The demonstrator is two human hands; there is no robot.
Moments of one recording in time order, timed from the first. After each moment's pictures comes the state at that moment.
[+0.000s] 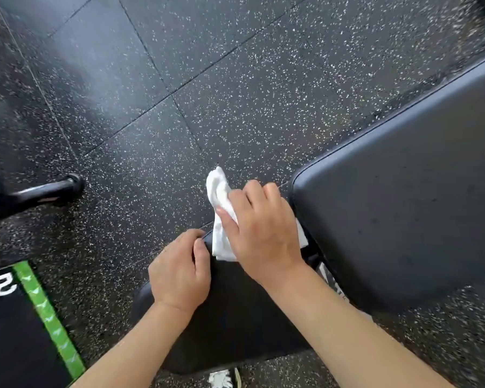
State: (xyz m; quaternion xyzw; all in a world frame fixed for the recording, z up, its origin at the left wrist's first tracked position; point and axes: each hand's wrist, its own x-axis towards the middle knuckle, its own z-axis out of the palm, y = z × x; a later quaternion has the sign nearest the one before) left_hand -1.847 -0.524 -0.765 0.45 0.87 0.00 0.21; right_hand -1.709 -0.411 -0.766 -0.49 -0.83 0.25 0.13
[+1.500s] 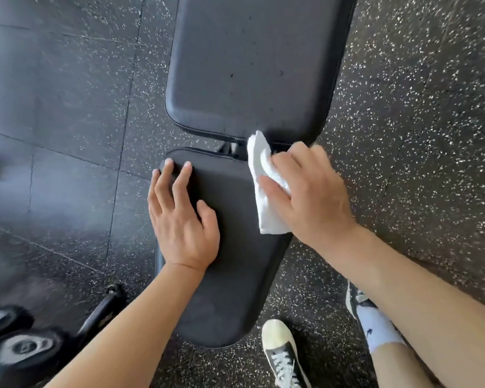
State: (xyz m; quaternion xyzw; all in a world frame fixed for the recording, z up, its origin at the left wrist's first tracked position) left_hand -1.815 -0.522 -0.775 0.79 0.60 0.08 0.11; right_hand -1.602 -0.581 -0.778 -0.76 -0.56 0.18 0.30
